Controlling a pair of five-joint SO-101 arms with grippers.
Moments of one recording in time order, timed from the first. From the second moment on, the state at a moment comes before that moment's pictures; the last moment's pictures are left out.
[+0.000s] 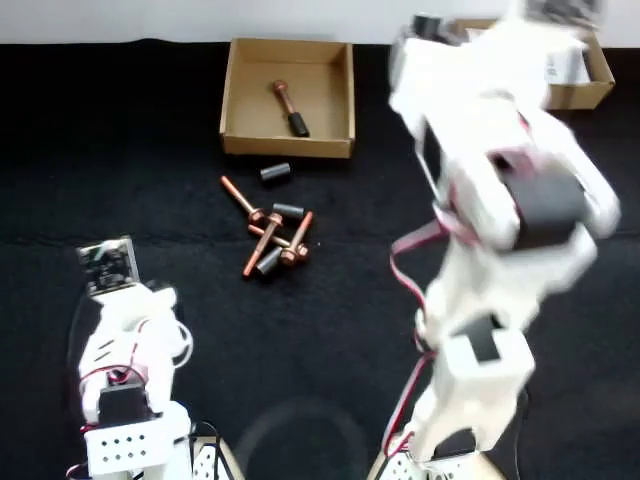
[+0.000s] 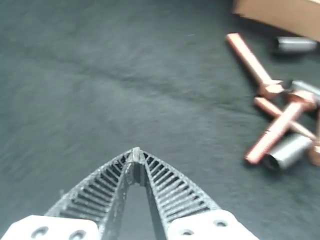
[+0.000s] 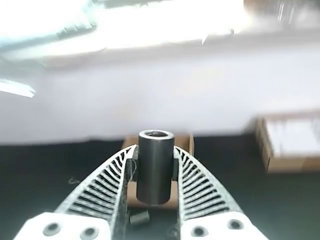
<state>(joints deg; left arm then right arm) -18.1 -99.2 96.1 50.2 11.2 -16.3 11.9 -94.9 100.4 -11.4</state>
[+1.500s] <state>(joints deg) -6.4 -7.1 14.2 64.0 -25.1 22.2 -90.7 7.3 100.4 -5.8</state>
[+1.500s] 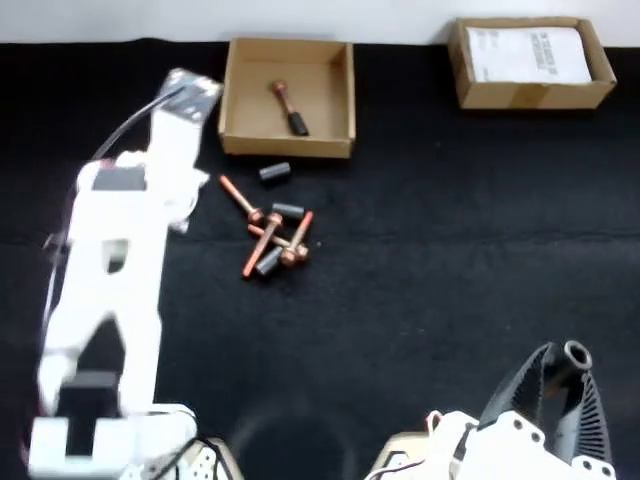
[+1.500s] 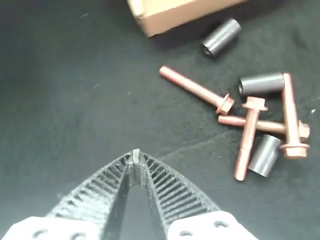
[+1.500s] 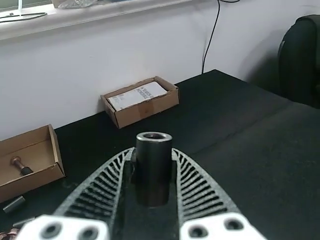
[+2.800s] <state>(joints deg) 9.0 37.6 -27.2 85.8 -83.0 29.2 -91.8 8.0 99.3 8.0</state>
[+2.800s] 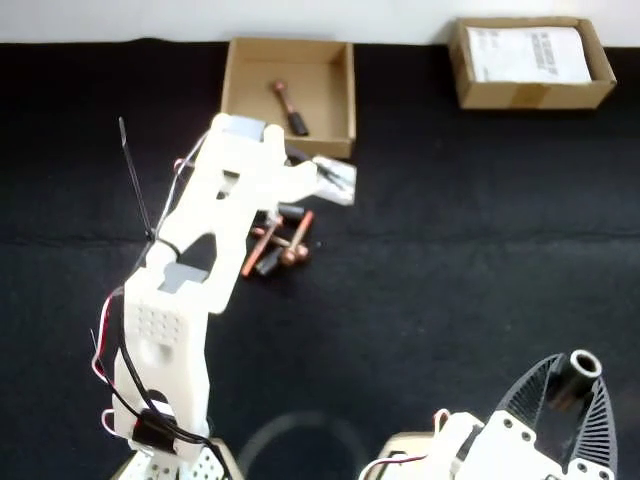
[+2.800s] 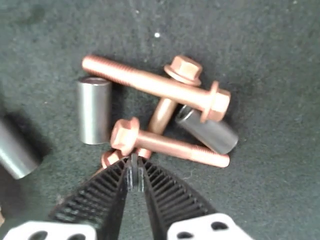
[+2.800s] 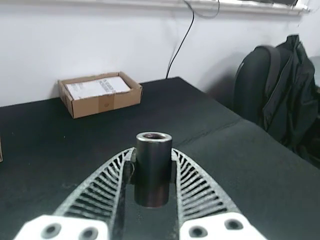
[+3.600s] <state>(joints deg) 5.4 48.1 -33.5 74.1 -83.0 29.2 -91.7 16.8 92.5 8.0</state>
